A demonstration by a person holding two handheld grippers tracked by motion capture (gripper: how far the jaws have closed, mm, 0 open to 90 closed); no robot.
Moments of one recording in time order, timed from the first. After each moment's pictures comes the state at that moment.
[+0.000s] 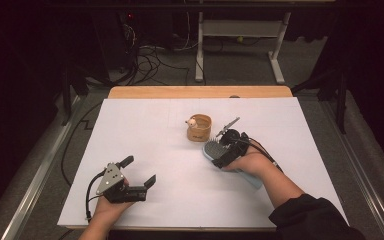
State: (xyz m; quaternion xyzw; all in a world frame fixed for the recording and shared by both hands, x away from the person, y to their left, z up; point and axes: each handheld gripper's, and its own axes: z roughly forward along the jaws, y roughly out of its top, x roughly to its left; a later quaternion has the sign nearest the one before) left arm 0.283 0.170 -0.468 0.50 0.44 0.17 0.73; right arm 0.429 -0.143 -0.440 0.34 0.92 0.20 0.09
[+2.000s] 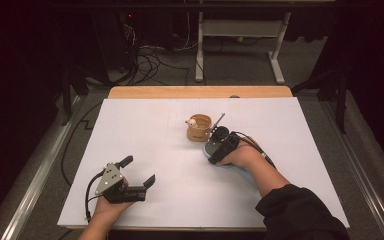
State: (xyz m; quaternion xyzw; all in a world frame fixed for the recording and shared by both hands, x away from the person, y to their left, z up) left arm 0.282 0.171 -0.467 0.49 0.44 0.17 0.73; right arm 0.450 -0.119 -0.445 0.31 0.94 0.13 0.07
